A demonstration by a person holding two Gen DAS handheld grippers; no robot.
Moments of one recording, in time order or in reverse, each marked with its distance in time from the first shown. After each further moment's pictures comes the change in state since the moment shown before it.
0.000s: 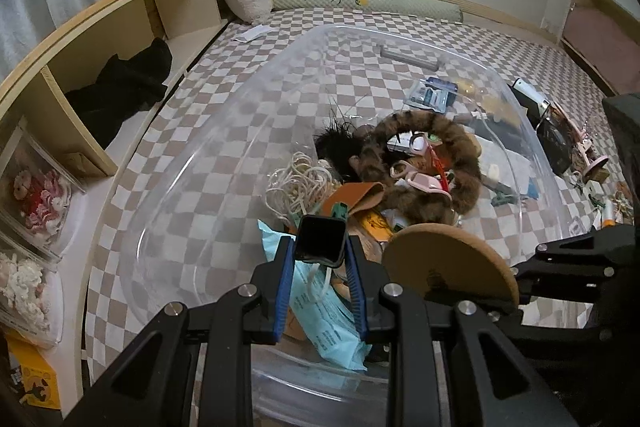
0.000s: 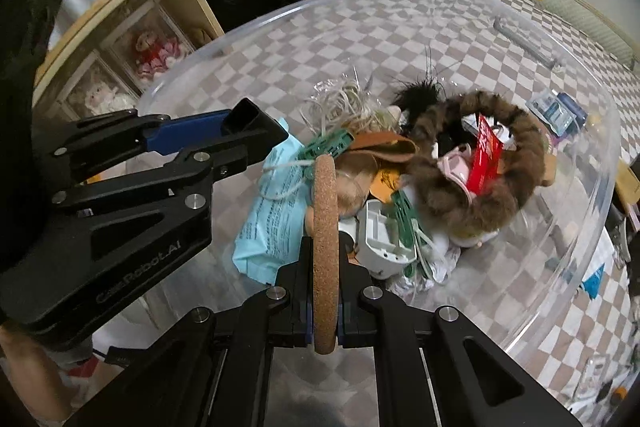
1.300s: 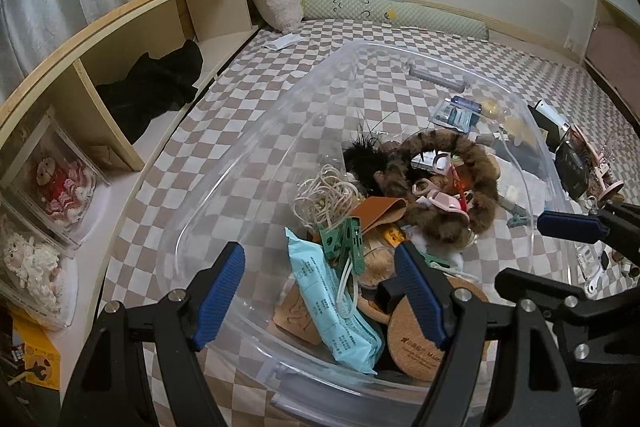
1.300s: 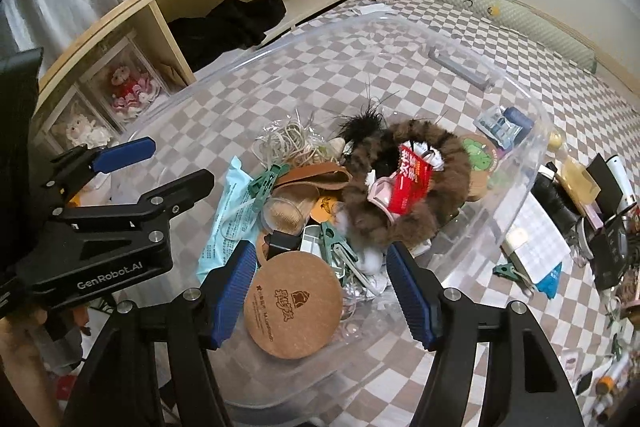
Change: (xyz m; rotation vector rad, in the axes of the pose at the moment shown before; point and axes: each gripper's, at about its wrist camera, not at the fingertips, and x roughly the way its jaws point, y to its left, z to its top) left arm -0.014 0.009 0.002 -0.078 -0.044 0.076; right arm -0.042 -0.027 0.003 0.037 -0.108 -0.104
